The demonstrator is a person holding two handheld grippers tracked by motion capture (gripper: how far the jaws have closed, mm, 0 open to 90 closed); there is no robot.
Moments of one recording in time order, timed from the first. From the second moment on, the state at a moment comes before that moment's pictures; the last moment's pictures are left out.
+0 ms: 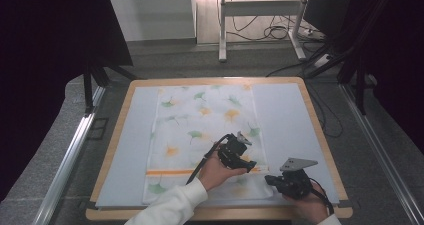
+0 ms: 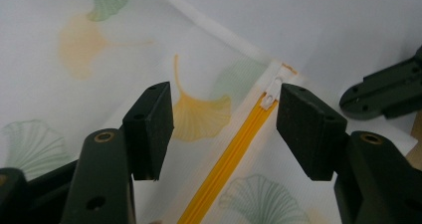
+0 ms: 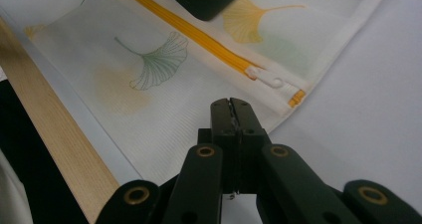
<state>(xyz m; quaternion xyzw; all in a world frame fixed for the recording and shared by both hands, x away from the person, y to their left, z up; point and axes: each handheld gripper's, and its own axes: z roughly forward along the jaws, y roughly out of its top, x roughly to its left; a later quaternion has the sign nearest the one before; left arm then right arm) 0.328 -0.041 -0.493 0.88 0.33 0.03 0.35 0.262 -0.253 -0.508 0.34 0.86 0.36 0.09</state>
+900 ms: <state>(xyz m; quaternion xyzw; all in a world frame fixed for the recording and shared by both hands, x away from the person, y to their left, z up) 0.334 -0.097 -0.509 0.89 0.34 0.02 0.31 0.256 -0.244 -0.517 0.33 0.88 0.33 0.09</state>
